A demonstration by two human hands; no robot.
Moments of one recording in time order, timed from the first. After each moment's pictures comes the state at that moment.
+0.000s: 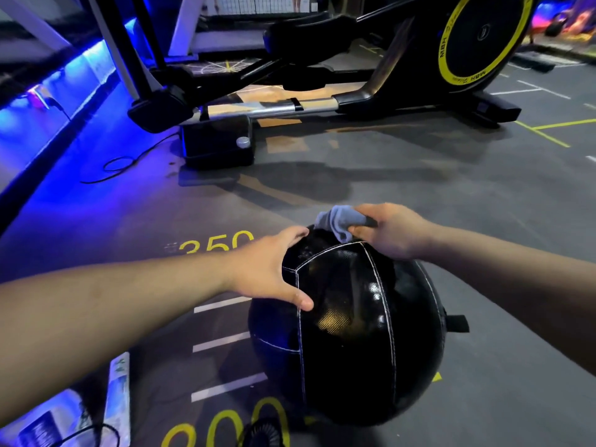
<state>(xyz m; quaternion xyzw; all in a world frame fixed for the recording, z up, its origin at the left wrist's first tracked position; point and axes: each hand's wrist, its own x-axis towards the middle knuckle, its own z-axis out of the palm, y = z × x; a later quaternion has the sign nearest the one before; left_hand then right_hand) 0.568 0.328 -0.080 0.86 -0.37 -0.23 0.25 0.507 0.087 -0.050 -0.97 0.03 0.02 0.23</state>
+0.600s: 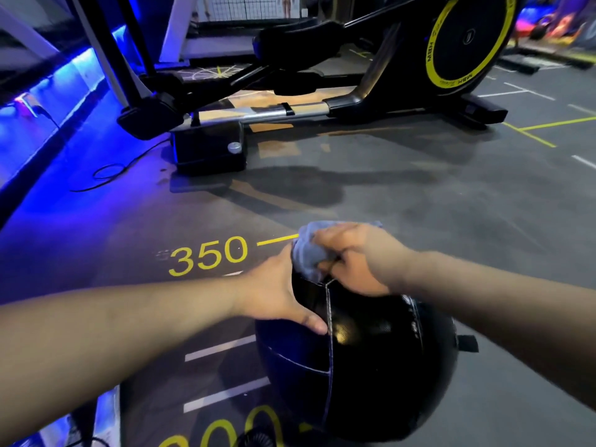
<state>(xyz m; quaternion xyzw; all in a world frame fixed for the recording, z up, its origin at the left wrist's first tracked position) 0.545 0.305 -0.098 0.86 -0.34 -0.23 0.29 0.485 0.118 -0.054 -0.99 -0.11 -0.02 0.12</state>
